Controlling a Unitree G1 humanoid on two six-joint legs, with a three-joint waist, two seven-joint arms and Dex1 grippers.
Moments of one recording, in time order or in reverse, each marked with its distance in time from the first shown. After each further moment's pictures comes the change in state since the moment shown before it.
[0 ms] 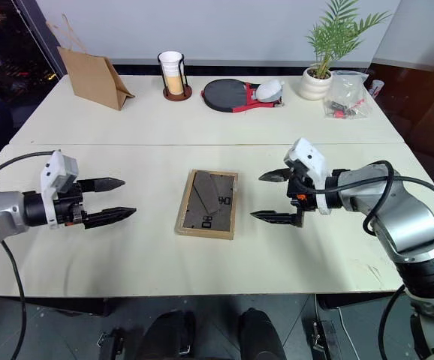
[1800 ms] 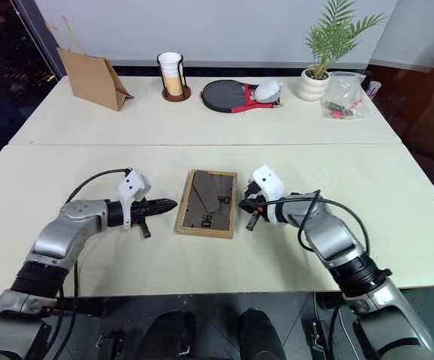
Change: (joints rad) left arm -0.194 -0.350 -0.327 0.366 0.367 -0.250 0.121; right arm -0.057 0.374 0.269 0.214 -0.310 0.076 -0.362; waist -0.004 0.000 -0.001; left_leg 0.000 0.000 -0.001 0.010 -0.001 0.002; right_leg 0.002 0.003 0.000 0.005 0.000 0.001
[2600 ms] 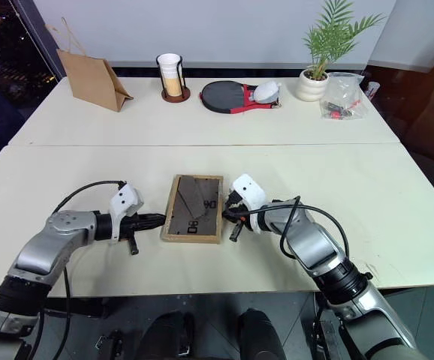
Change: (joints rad) left arm 0.119 0.093 0.017 -0.150 -0.013 0.052 -0.038; right arm 0.013 0.049 0.053 -0.098 -0.038 0.088 0.024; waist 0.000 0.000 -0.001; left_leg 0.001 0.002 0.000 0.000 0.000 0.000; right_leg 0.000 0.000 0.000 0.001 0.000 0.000
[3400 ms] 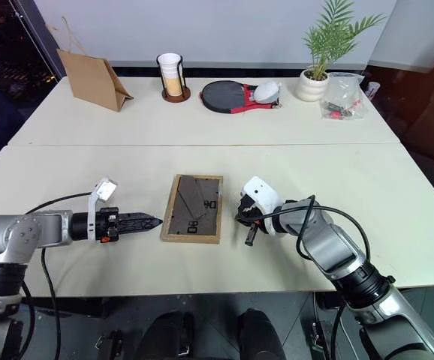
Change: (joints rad) left arm -0.110 0.029 0.191 0.051 -0.497 0.779 0.042; right arm 0.015 -0.087 0.004 -0.042 -0.023 -0.019 0.065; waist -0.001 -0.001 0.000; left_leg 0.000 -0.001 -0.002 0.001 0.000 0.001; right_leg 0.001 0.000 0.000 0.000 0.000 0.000
